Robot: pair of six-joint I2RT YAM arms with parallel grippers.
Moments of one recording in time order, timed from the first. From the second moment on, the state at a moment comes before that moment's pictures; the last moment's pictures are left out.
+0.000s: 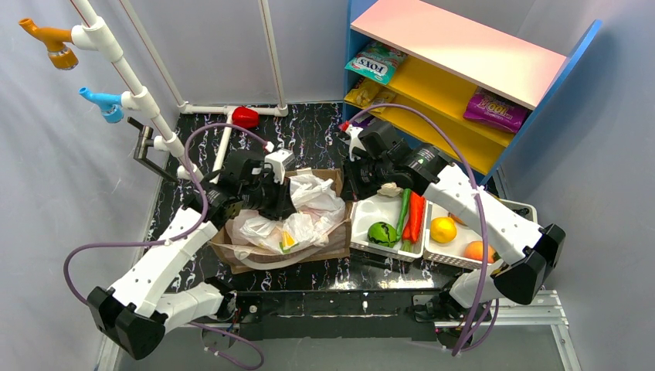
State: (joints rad) left arm -0.56 1.04 1.09 -0.86 0.36 -0.20; right arm 0.83 1.41 1.50 -0.91 -0.25 0.38
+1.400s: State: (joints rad) left arm -0.56 0.98 1.50 -1.15 0.04 -0.12; right arm 0.83 1.39 1.52 -0.90 -0.26 0.38
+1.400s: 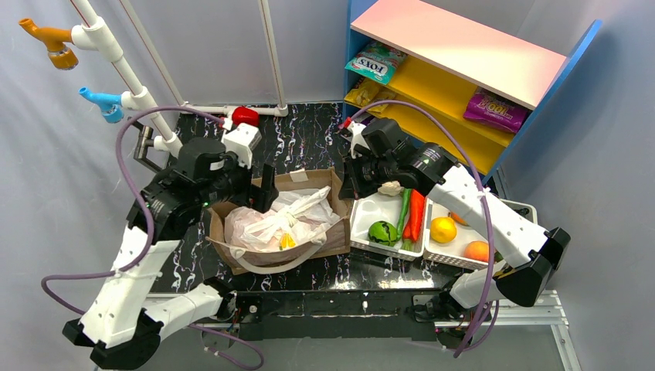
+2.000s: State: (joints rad) left arm -0.43 1.10 1.33 -1.00 -0.07 0.06; right arm 0.83 1.38 1.52 -0.91 -0.26 0.38
